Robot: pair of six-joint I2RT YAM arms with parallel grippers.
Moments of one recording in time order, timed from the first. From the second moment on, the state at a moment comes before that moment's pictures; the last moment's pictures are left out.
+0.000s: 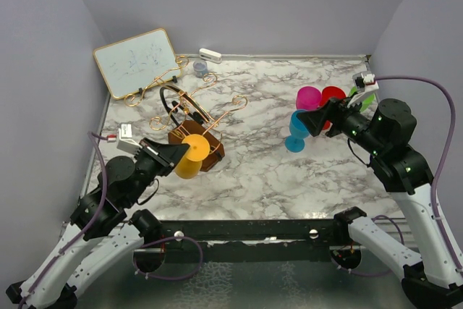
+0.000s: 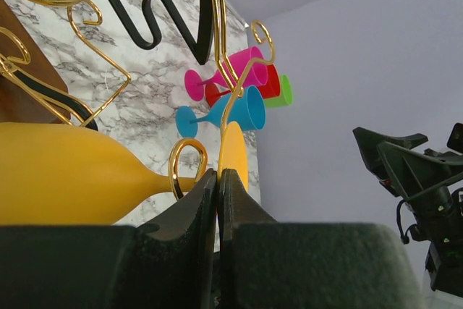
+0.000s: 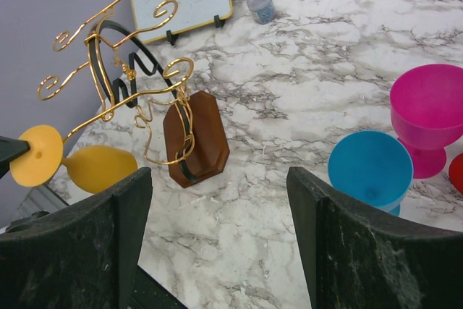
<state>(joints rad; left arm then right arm) -0.73 0.35 0.76 -0.58 -0.25 -1.16 0.35 0.79 1.13 -0.52 -0.26 0.35</state>
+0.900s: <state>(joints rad) -0.73 0.66 1.02 -0.48 -0.41 -0.91 0.35 0.81 1.14 -0.50 -0.29 0.35</state>
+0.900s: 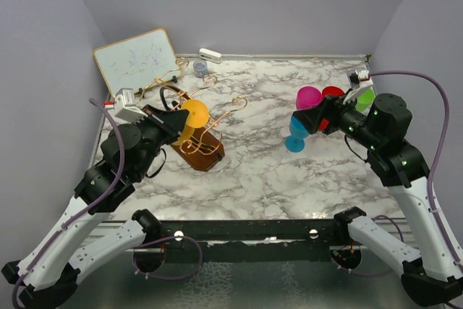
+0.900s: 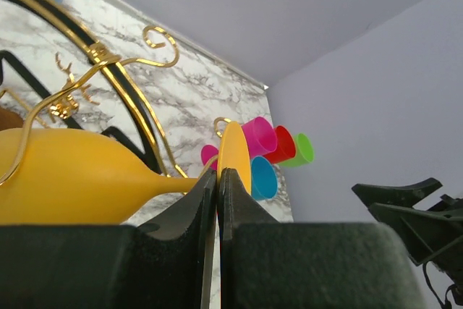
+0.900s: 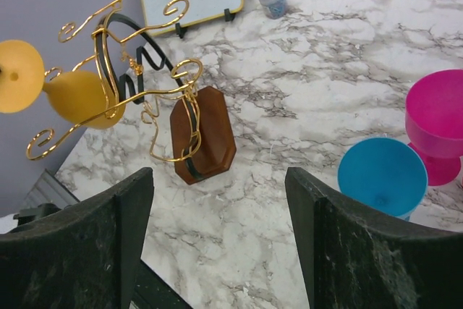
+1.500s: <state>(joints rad) -0.73 0.86 1.27 -0.27 -0.23 -0.80 0.35 0.89 1.23 -0.53 -0.58 0.27</state>
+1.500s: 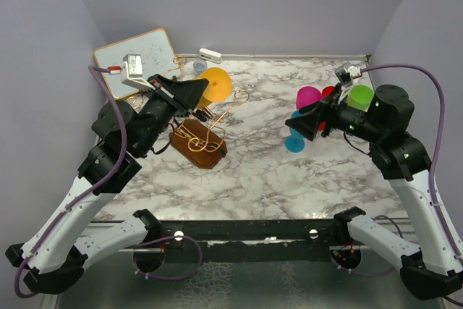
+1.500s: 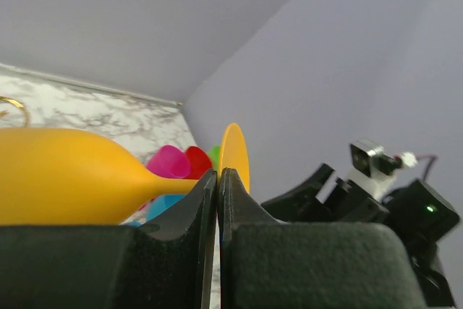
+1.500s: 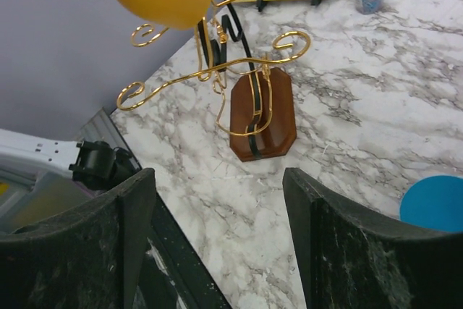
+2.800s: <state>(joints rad) -0.73 1.21 1.28 0.21 0.72 -0.72 0.35 0.91 1.25 -0.41 -1.03 0.33</state>
